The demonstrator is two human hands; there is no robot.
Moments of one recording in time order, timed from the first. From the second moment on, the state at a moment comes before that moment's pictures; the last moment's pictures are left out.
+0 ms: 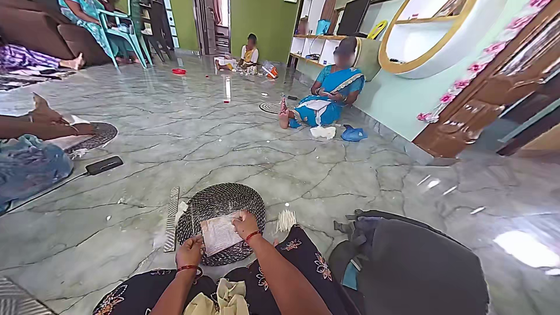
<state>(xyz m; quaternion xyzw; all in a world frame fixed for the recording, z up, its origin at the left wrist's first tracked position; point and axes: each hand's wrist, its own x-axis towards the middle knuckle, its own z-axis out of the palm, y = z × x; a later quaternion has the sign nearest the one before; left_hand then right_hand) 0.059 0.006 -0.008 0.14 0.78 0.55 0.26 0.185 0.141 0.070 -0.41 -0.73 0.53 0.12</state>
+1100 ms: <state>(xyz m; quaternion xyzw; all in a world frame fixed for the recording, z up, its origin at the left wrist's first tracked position) 0.064 0.008 0.002 0.04 0.52 0.77 0.37 0.184 0.124 0.075 -0.33 -0.83 0.46 -0.01</state>
